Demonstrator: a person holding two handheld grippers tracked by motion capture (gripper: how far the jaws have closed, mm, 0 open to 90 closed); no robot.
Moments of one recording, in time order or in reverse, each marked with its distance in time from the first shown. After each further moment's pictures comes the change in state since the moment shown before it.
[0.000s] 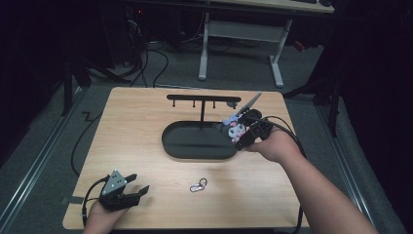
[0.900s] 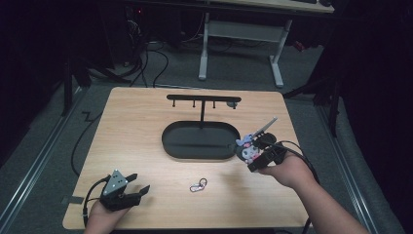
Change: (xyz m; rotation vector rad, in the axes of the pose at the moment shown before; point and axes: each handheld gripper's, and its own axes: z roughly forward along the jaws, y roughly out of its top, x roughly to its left) left arm -0.001 0.001 0.001 -0.007 0.008 -0.001; right arm -0.009 -0.067 0.029 0.036 0.013 0.071
